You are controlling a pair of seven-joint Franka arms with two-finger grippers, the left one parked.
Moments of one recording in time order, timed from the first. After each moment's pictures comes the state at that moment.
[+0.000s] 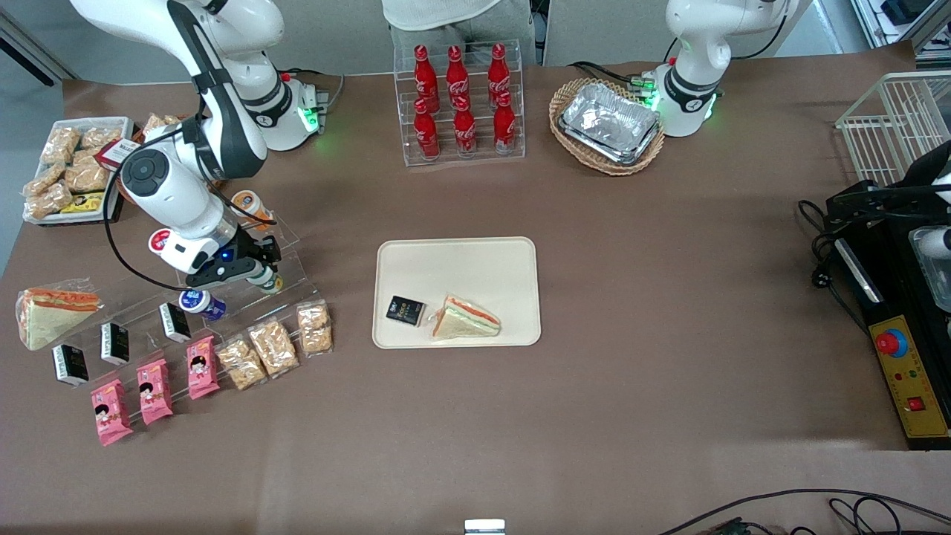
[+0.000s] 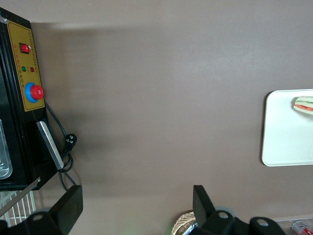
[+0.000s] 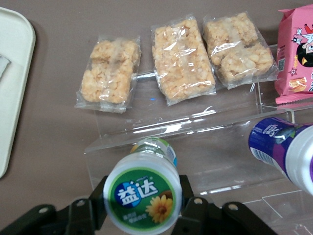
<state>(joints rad) 0.13 -0.05 -0.01 -2.48 0.02 2.48 -0.15</state>
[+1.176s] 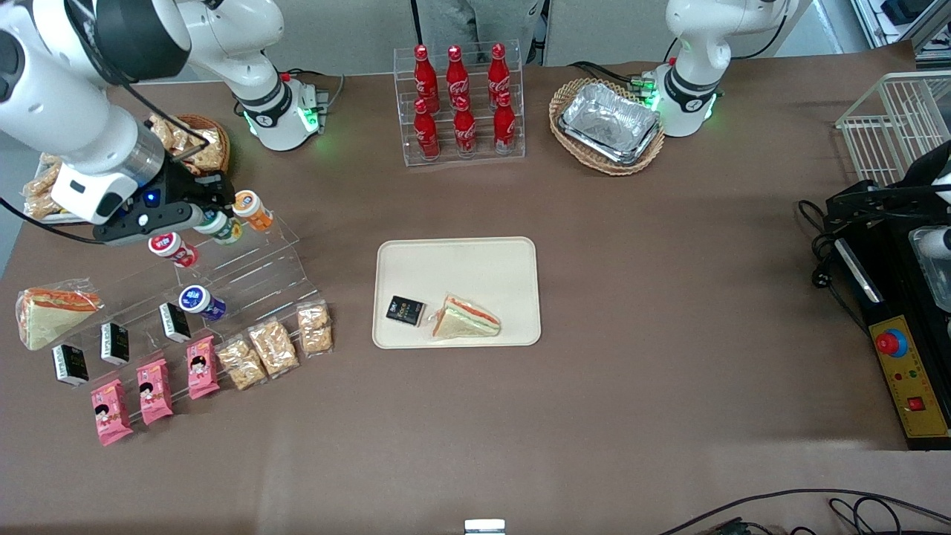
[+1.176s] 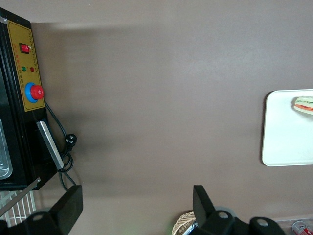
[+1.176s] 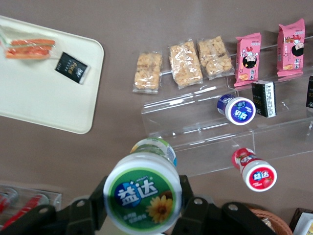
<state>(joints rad) 0.20 -0.15 0.00 -1.87 0.02 1.64 -0.02</state>
